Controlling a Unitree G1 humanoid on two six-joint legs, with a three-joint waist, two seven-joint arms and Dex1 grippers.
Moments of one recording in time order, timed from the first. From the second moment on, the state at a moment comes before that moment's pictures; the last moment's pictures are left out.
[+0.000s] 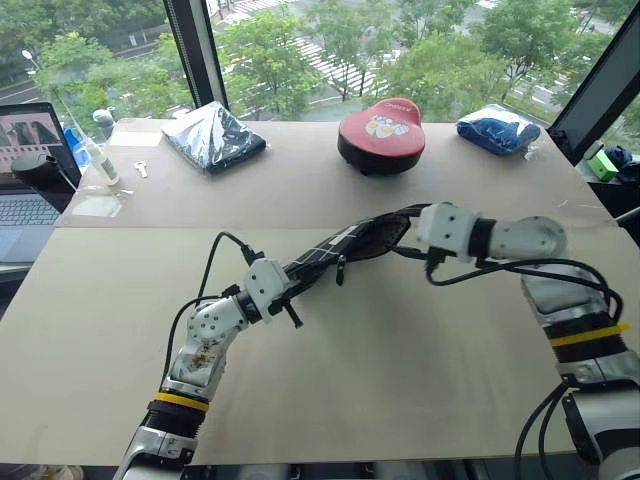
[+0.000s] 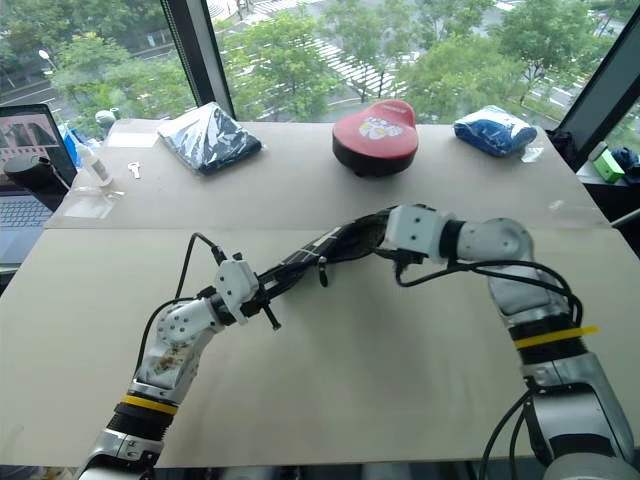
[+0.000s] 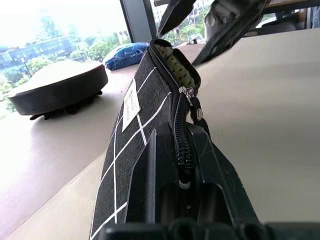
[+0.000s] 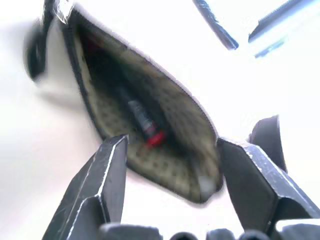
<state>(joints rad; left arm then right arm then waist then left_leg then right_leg) -0.28 0.32 -0.14 0.06 -0.16 -0.20 -0.76 -0.55 -0.81 0.06 -0.07 0.34 0.34 1.08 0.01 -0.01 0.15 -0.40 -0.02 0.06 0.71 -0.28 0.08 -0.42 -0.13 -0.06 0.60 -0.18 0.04</state>
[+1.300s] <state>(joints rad) -0.30 0.32 -0.13 0.05 -0.16 -0.17 -0.76 -0.54 -0.38 0.20 -0.07 0.38 0.69 0.72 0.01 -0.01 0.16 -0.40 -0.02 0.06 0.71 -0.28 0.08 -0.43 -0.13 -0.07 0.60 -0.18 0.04</state>
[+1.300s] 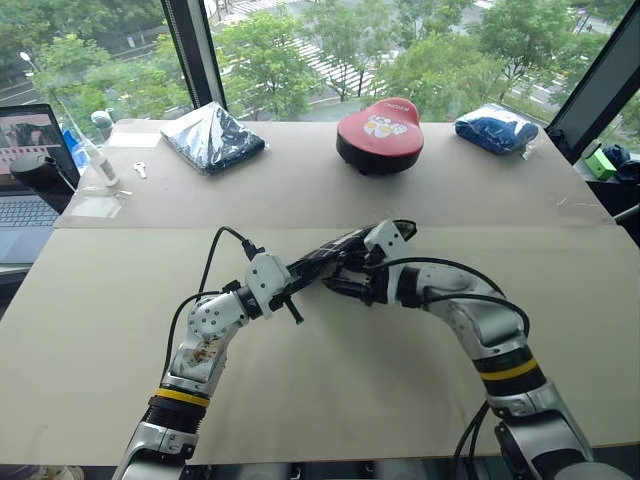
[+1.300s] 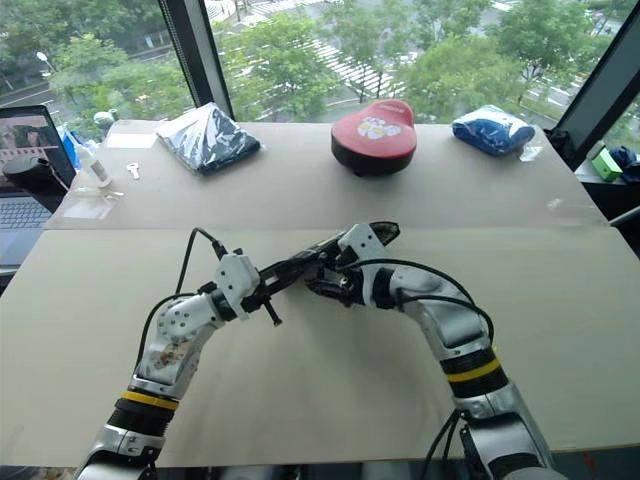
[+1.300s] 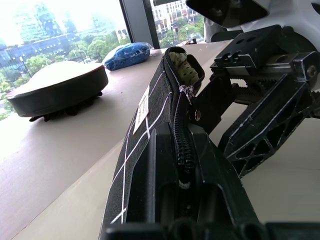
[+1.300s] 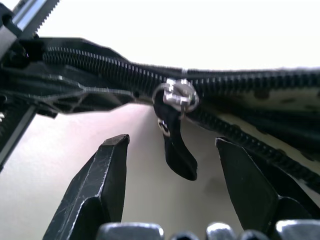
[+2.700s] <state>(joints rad) -0.29 0.29 -0.14 0.06 -0.16 -0.20 -0.74 -0.46 -0.74 -0.01 0.03 0.40 0.65 0.91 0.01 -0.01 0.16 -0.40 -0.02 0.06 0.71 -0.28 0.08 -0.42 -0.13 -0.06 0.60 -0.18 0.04</state>
